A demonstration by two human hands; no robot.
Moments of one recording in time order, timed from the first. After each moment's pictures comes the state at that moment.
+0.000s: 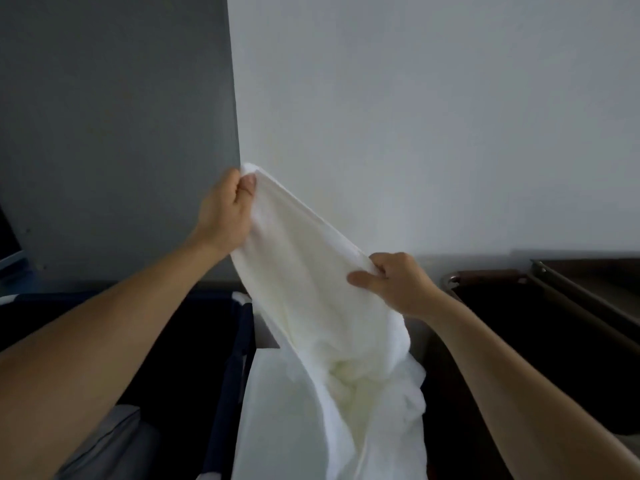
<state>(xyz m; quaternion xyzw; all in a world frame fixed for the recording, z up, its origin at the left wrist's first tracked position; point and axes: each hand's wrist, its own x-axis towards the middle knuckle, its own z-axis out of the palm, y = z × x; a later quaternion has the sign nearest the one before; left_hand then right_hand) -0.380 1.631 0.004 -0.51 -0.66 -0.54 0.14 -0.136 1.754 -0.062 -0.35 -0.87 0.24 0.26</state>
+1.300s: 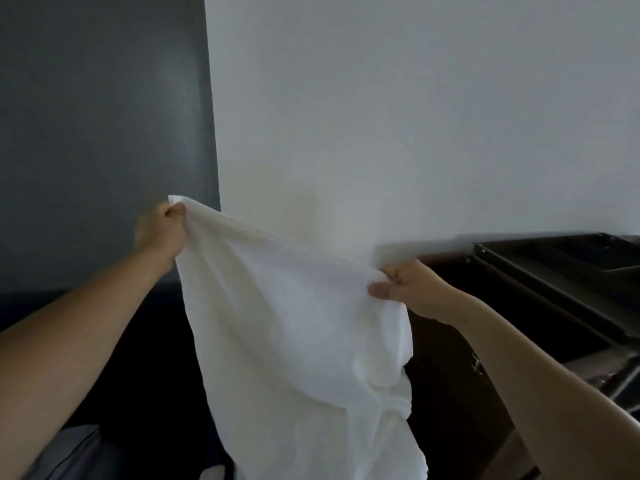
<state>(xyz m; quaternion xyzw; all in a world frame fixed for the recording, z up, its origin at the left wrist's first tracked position) -0.495 1.623 -0.044 -0.33 -0.78 -0.53 0.02 -0.105 1.692 -0.052 -0.41 -0.83 0.31 0.21</state>
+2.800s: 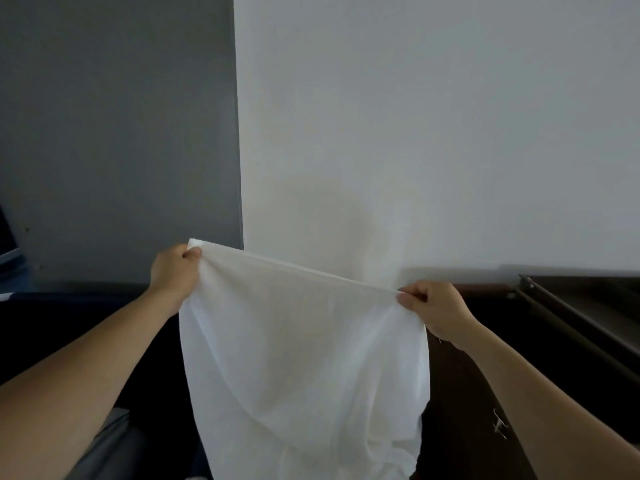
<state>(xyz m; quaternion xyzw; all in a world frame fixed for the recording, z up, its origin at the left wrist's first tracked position) -0.453 1.612 -0.081 -0.29 -0.81 -0.50 0.02 -0.071 1.787 -0.087 -0.41 -0.81 0.27 0.32</state>
